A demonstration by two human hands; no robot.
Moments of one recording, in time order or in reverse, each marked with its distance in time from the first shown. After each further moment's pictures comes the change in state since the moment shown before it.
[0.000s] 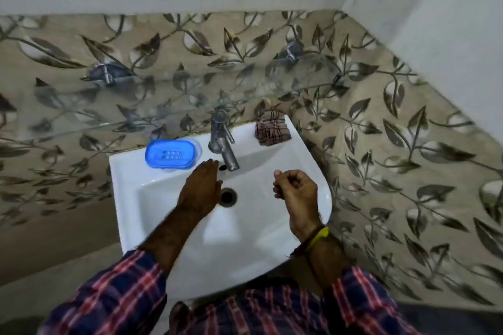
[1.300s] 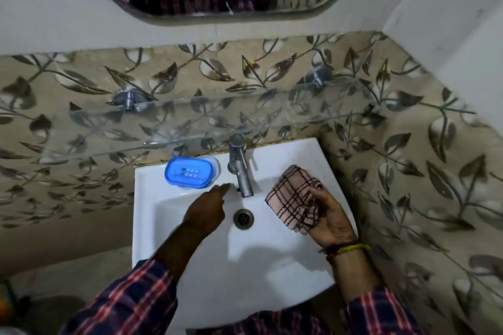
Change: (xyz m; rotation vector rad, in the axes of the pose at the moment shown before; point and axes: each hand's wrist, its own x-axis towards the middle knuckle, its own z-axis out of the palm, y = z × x) left_hand 0.010 -0.004 -0.005 -0.060 -0.090 -0.186; right_hand 0.079 0.001 -0.031 0.662 -0.489 0.540
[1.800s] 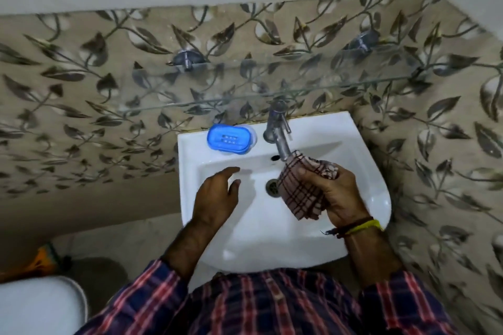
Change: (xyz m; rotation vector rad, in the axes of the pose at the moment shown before) left_hand -0.098 -0.042 -0.023 -0.218 0.355 -0.025; right_hand -0.050 0.066 0.080 -0.541 0.128 -0.346
